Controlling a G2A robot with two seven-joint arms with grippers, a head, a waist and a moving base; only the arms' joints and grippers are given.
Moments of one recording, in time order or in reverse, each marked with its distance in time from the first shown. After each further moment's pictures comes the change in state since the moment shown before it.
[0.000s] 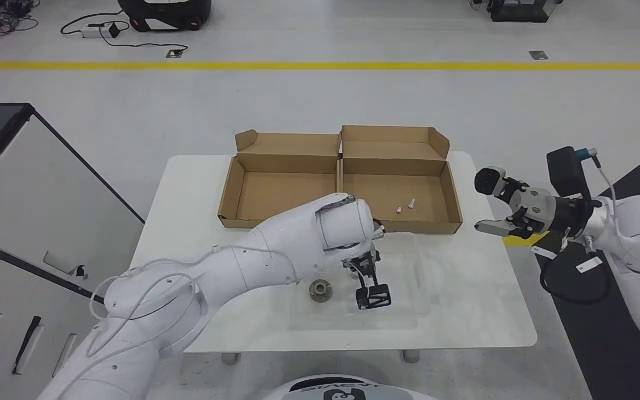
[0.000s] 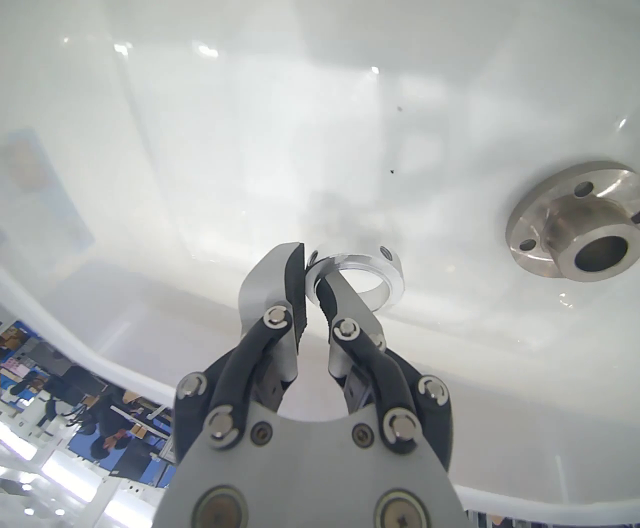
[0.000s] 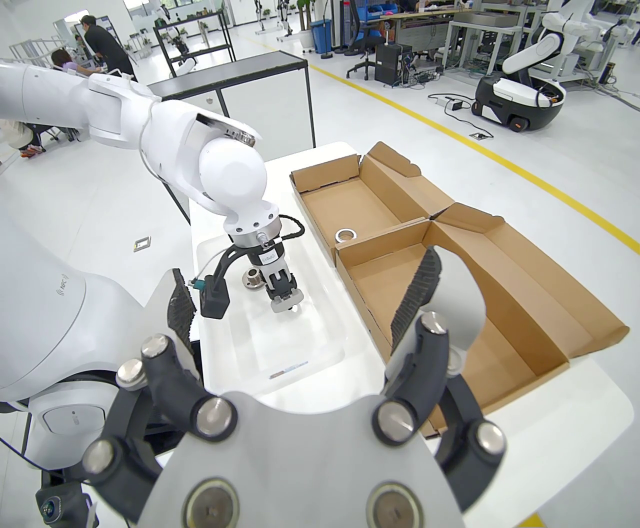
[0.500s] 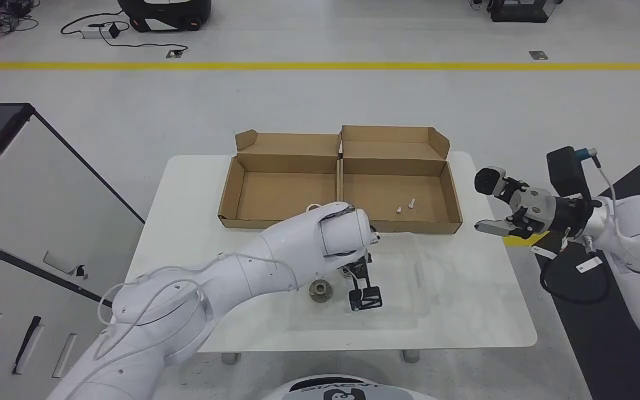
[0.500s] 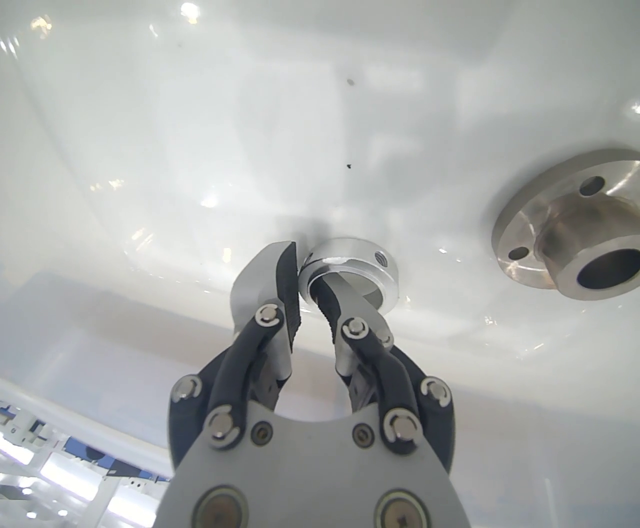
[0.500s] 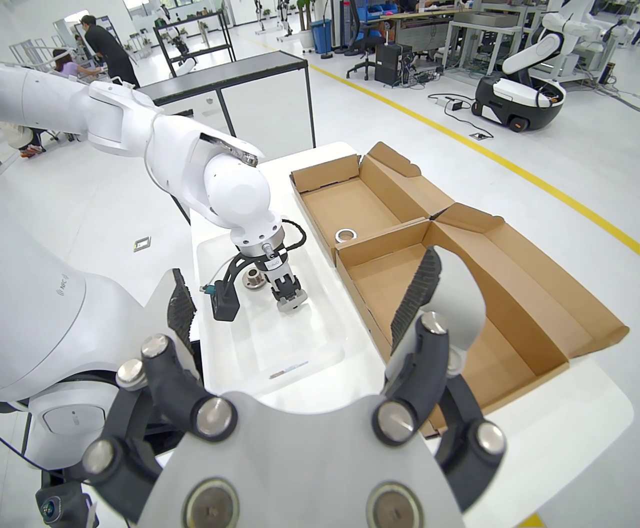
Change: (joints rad) left arm 0.060 -0.027 0.000 0.081 0.154 0.000 0.000; right arm 0.000 0.000 0.000 0.000 0.000 0.000 0.000
